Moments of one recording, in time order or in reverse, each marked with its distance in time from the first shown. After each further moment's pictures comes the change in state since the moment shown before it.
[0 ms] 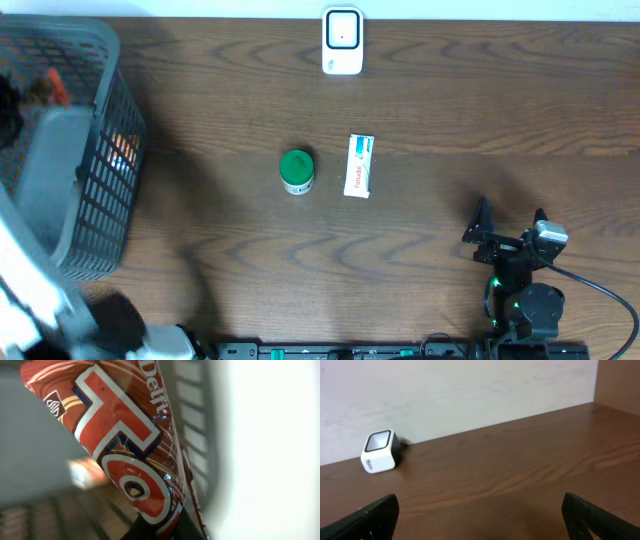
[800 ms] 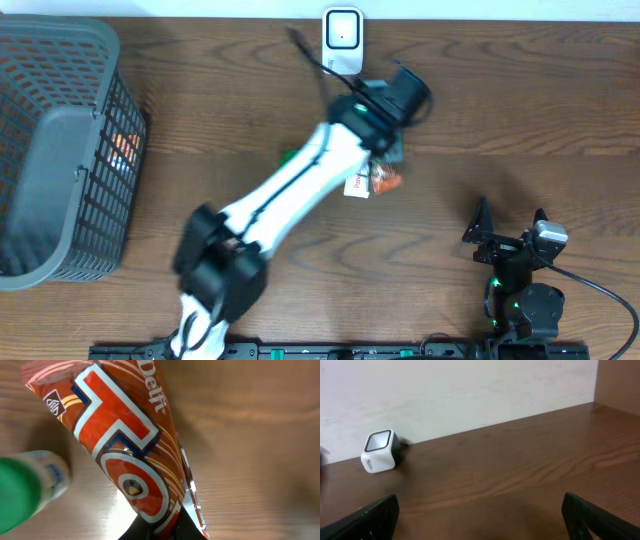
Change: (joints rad) left arm -1.358 0.478 -0.047 0.058 -0.384 0.205; right arm 0.000 0.000 0.000 0.000 -0.001 0.000
